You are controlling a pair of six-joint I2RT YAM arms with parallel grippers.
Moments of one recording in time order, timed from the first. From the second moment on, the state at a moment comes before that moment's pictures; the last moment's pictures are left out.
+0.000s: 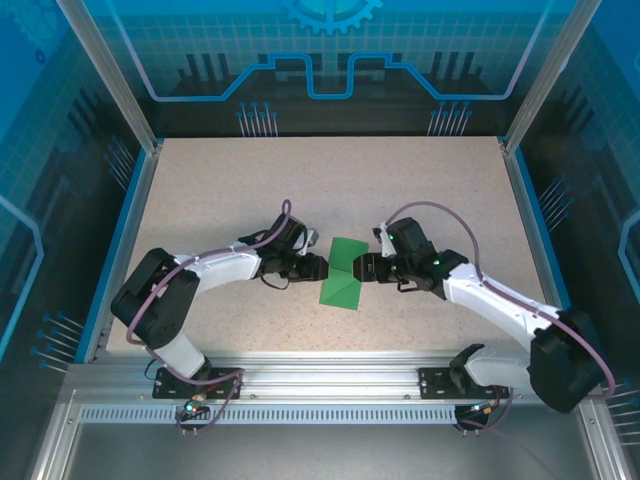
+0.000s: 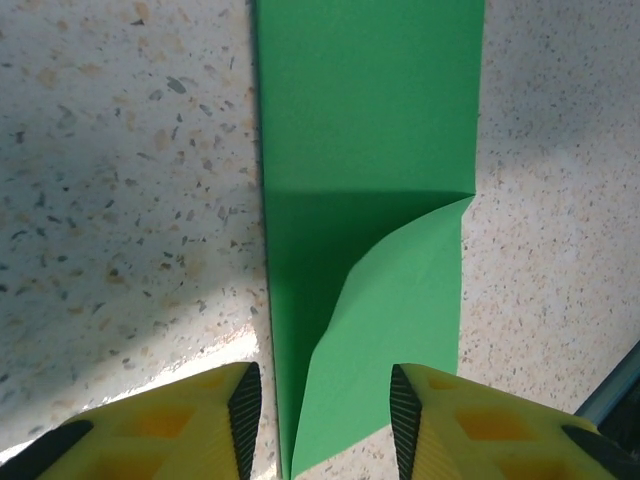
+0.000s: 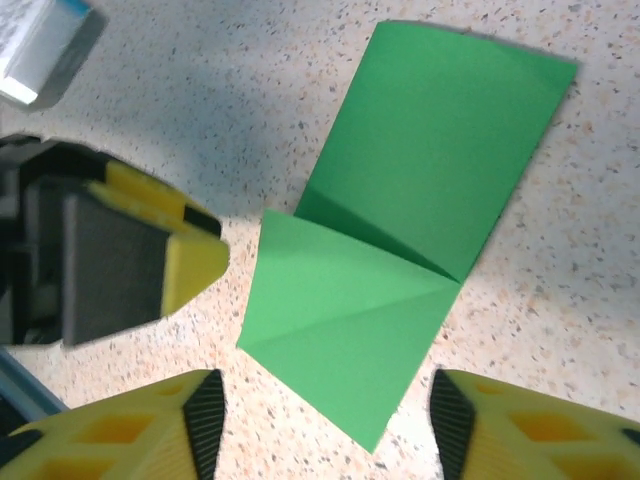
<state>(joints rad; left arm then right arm) -0.57 1.65 0.87 -0.23 0.41 -0.61 0.58 1.20 0.72 -0.39 -0.23 0.54</state>
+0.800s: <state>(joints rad) -0.57 1.77 0.95 -0.18 0.47 -0.58 0.58 1.04 0.55 -0.34 -0.26 0.64</state>
